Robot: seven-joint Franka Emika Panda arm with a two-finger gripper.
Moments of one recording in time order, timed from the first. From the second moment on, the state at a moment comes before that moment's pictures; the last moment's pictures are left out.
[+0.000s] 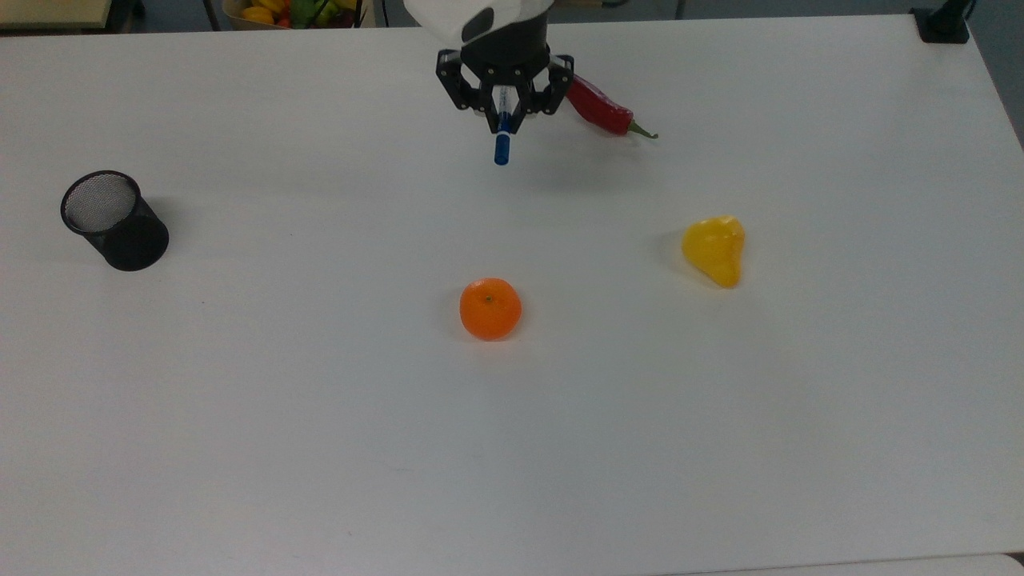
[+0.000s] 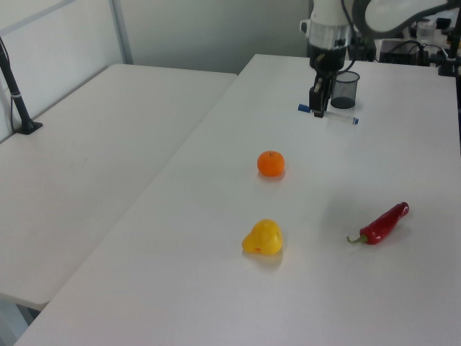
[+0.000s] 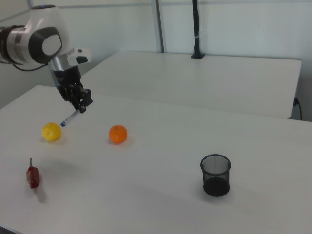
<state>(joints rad) 0.12 0.09 0.10 -1.75 -0.02 1.91 0.22</state>
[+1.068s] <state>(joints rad) 0.01 -0.01 -0.09 -1.71 0.03 2.03 0.14</state>
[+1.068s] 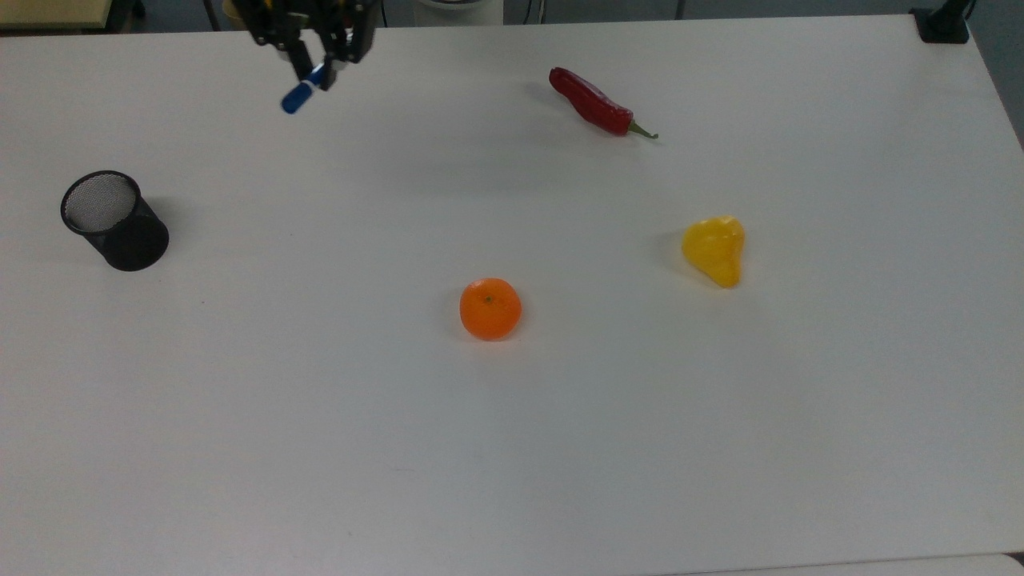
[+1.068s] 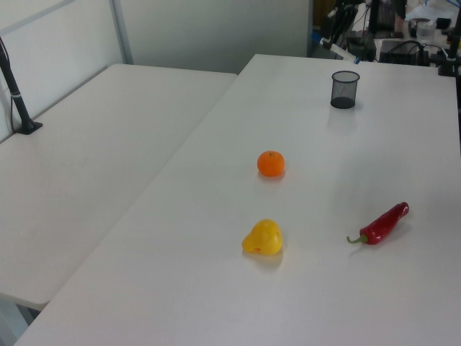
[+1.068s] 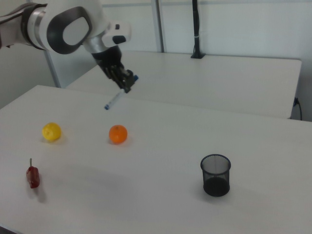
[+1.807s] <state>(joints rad) -0.16 0.15 -0.25 -1.73 0.01 2.45 0.01</state>
